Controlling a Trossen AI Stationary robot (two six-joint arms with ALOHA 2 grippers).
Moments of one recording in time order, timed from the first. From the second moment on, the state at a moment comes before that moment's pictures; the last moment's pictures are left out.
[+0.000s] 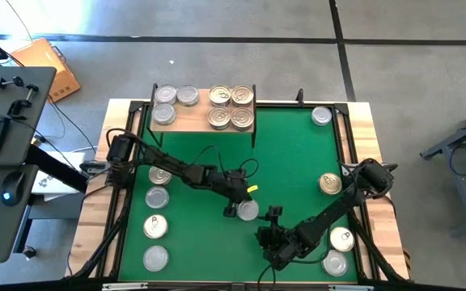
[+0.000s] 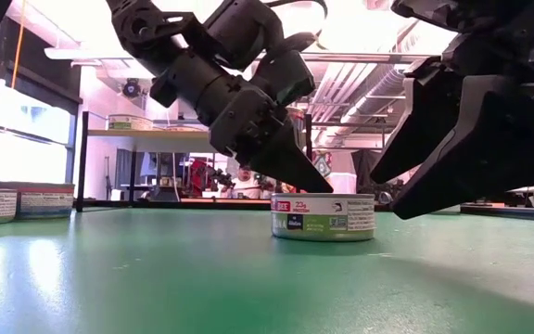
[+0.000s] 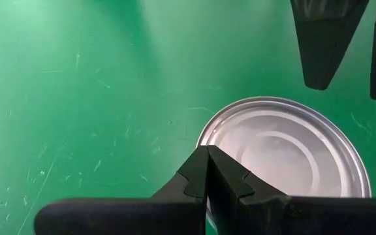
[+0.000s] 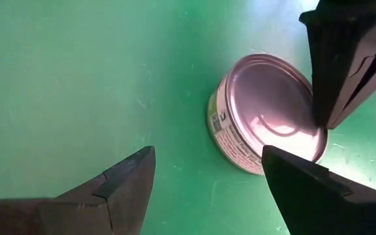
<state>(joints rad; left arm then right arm) -0.11 2.00 1.07 0.22 0.07 0.11 0.70 1.96 1.16 -0.36 0.73 0.52</state>
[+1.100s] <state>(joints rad) -0.06 2.01 1.06 0.21 0.15 0.15 0.68 1.96 1.20 -0.42 0.77 0.50</state>
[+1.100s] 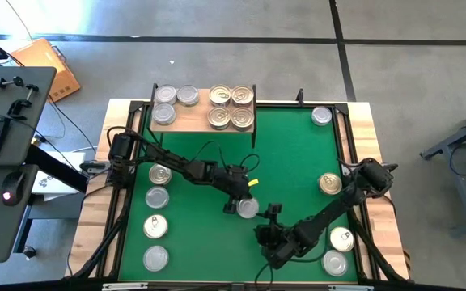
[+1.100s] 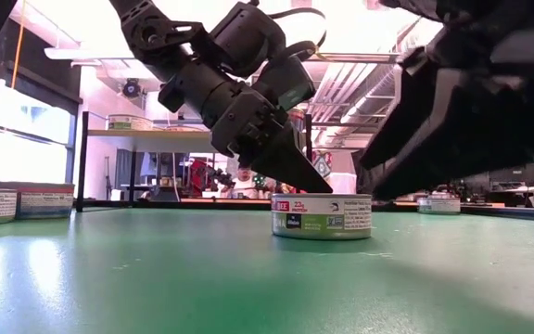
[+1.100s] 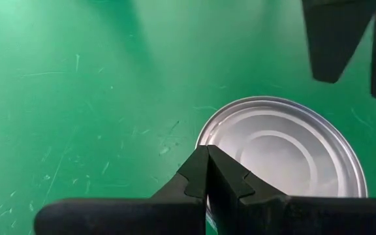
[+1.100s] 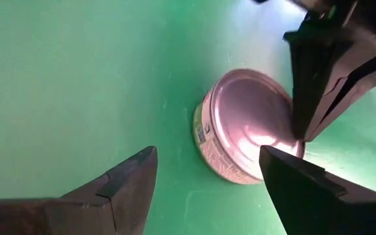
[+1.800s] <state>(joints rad) -0.05 2.01 0.91 0.48 0.21 0.09 0.69 1.97 1.12 -0.43 0.88 0.75</state>
